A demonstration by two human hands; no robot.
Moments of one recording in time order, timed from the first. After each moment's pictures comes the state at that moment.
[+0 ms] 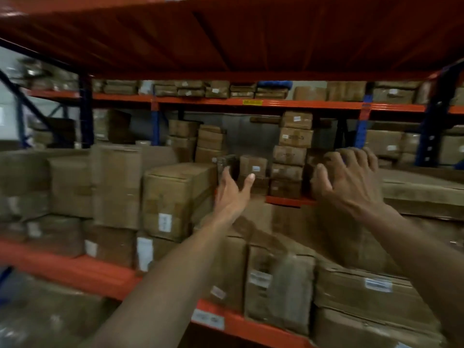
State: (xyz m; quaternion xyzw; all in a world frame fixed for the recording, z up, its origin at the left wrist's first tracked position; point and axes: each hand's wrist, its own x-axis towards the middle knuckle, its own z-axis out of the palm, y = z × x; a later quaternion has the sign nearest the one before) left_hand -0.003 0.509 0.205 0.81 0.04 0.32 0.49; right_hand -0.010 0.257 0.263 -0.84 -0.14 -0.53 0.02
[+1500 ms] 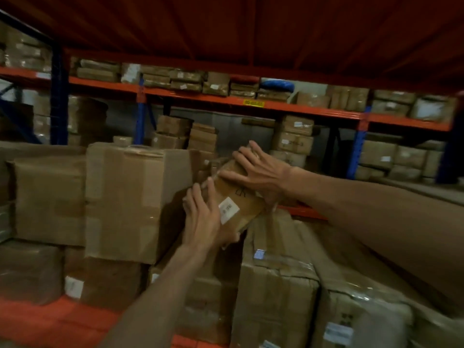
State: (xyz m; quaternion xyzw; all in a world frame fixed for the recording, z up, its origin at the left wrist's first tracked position) left_hand 0.092 0.740 0.150 0.90 -0.02 0.36 0.23; right_hand 0.110 0.587 0.309 -0.74 -0.34 -0.31 -0.49
